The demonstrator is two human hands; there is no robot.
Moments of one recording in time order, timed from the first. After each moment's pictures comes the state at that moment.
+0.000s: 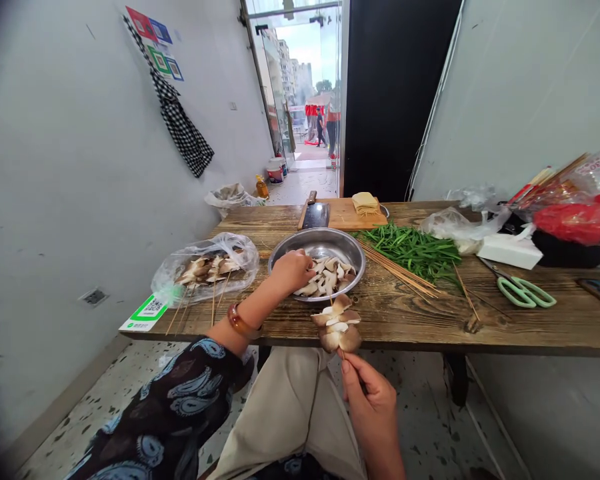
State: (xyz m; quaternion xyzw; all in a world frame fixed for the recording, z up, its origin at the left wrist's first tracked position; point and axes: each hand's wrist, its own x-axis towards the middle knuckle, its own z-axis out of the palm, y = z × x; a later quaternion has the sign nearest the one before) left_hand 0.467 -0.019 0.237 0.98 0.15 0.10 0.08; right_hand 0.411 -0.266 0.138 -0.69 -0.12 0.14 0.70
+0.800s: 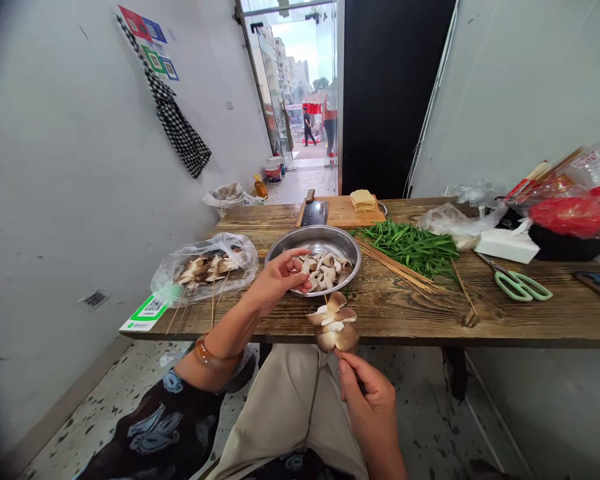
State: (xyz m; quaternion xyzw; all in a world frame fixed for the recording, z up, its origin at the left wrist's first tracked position) left_hand 0.419 -0.045 0.251 0.68 0.08 0.15 0.71; right_hand 0.407 -0.268 0.144 -0.69 -0.14 0.14 0.70
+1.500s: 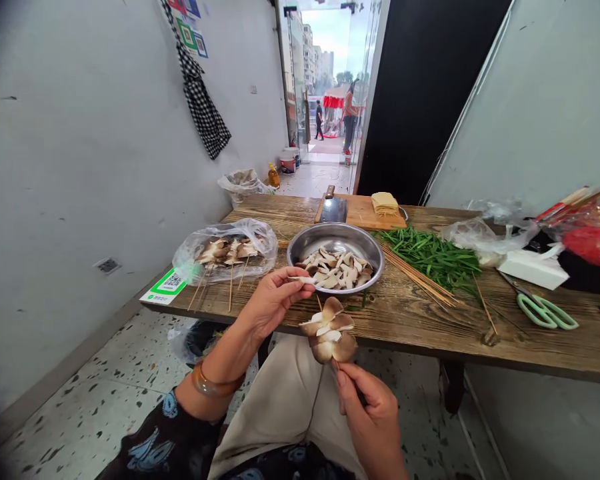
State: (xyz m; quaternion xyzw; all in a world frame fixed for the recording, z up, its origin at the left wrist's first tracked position) left_hand 0.361 -0.049 0.234 0.50 0.16 0.23 0.82; right_hand 0.385 -0.265 0.151 -0.70 -0.22 0.16 0.66
